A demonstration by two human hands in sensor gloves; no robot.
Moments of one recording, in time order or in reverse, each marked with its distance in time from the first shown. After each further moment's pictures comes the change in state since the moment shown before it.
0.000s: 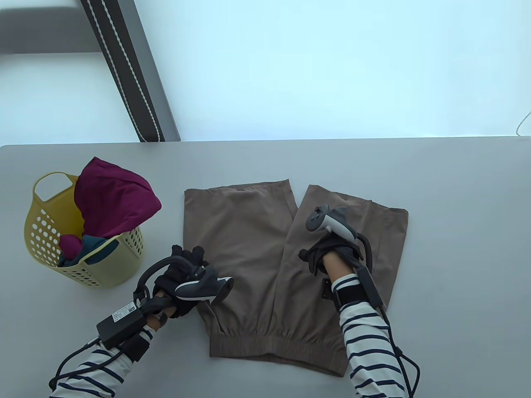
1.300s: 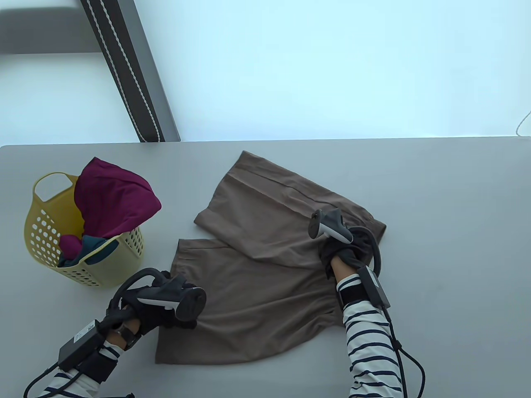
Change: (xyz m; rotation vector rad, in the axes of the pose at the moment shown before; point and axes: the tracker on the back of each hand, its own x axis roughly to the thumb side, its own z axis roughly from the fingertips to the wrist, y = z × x) left_hand -0.029 -0.030 0.042 -0.118 -0.282 0.305; right_hand -0.030 0.013 -0.034 -0.168 -0.032 0.113
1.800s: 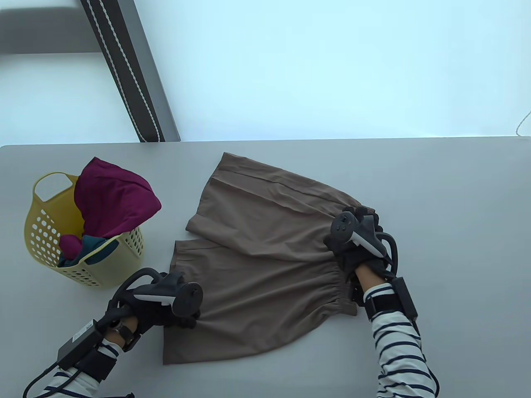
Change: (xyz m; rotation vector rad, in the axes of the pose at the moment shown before) left_hand -0.003 -0.002 -0.003 0.005 -0.005 0.034; right_hand -0.040 -0.020 0.066 -0.300 -0.263 -0.019
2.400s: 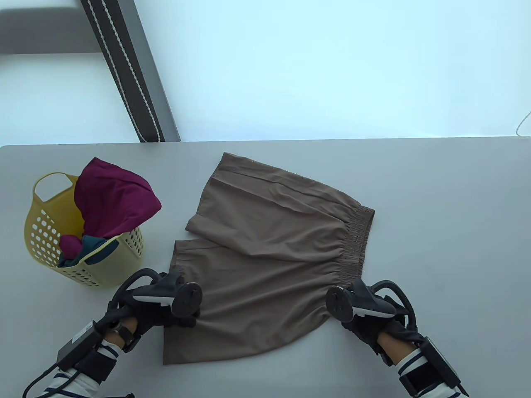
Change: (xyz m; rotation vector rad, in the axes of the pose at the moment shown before) left_hand -0.001 0.004 0.007 0.094 0.114 -0.083; right_hand 0.025 0.055 0.096 0.083 -0.278 0.345
